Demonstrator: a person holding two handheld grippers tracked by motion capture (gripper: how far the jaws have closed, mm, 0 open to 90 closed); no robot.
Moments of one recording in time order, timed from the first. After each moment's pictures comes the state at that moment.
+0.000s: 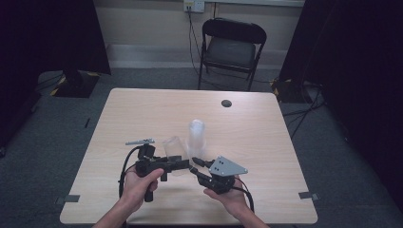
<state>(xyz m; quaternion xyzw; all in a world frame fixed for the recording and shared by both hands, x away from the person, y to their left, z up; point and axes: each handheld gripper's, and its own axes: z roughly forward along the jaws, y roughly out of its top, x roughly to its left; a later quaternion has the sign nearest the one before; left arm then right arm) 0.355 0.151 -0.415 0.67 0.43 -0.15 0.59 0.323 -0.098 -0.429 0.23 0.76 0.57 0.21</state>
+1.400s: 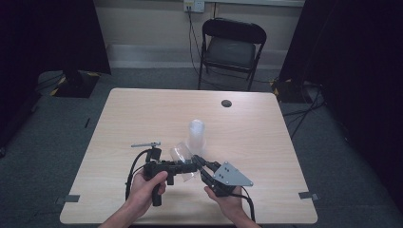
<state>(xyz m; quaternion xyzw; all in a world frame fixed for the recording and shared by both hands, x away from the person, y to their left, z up) 0.349 0.132 -0.419 0.63 0.40 -0.22 0.62 0.307 -0.098 -0.426 0.22 0.70 0.61 0.29</state>
